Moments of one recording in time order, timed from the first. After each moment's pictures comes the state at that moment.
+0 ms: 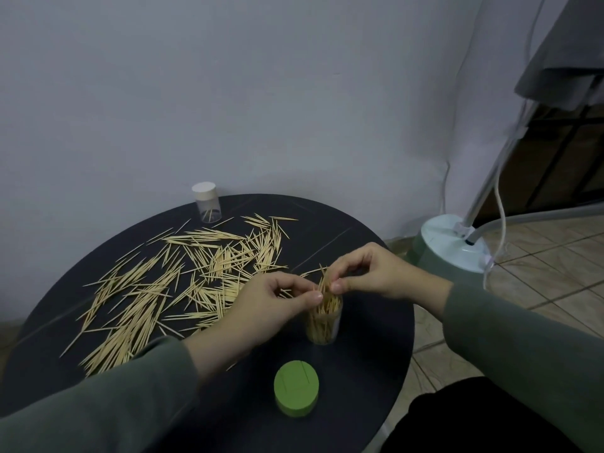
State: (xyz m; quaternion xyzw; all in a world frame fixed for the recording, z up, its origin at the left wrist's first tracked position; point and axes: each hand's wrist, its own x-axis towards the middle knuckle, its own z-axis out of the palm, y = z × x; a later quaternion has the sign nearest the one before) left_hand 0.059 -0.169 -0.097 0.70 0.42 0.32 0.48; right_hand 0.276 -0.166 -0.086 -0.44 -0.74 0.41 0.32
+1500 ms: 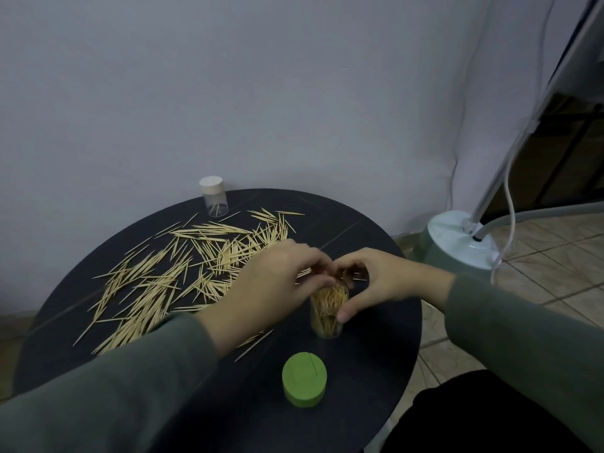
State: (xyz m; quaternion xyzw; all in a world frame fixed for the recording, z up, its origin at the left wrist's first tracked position) left_hand 0.057 -0.152 -0.086 0.91 0.29 0.28 0.05; right_hand 0.271 -0.167 -0.082 -0.47 -0.79 0.35 0.15
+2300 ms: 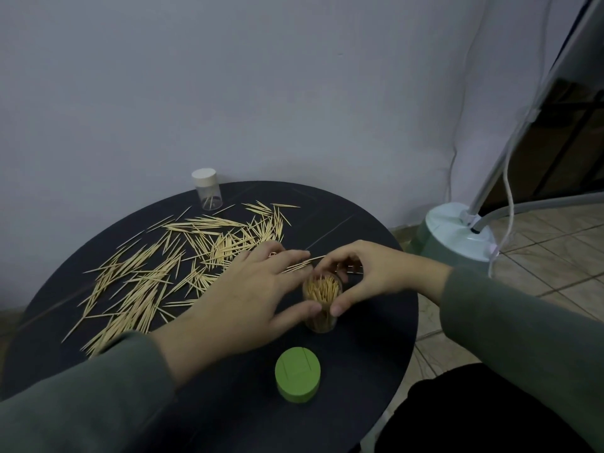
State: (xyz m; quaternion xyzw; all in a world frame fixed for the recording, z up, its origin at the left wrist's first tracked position) left_hand 0.032 -0.169 -0.088 0.94 0.31 0.12 -0.08; right_hand 0.271 -0.163 -0.084 -0.47 -0.79 0.36 0.14
